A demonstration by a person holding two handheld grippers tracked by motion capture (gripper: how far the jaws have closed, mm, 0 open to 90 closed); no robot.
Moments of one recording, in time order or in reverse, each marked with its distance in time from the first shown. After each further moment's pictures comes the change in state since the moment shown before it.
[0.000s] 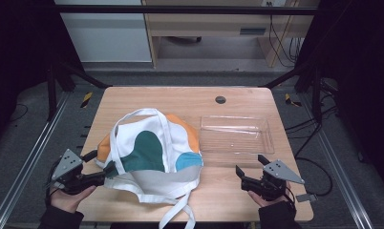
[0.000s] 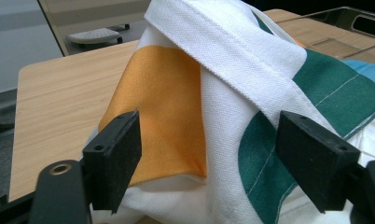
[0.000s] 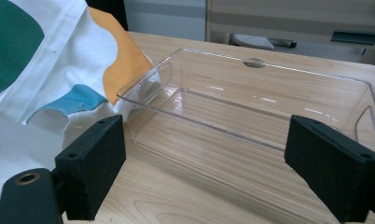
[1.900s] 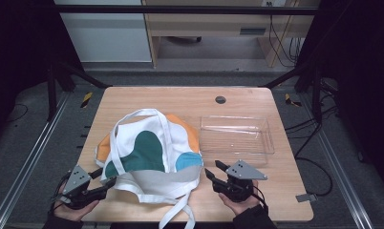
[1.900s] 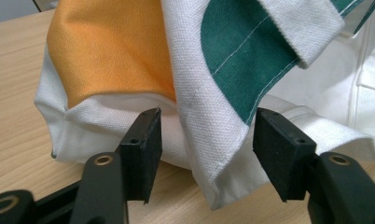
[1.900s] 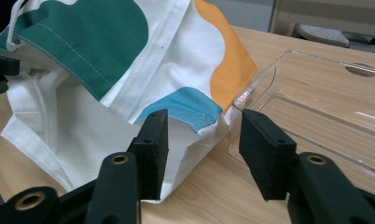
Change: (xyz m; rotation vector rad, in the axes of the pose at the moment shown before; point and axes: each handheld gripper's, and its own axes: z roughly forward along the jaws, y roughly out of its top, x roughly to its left) left arm -0.015 -0.039 0.000 0.137 -0.019 0.050; right arm 0.075 0.017 0.029 0.063 0.218 -0.068
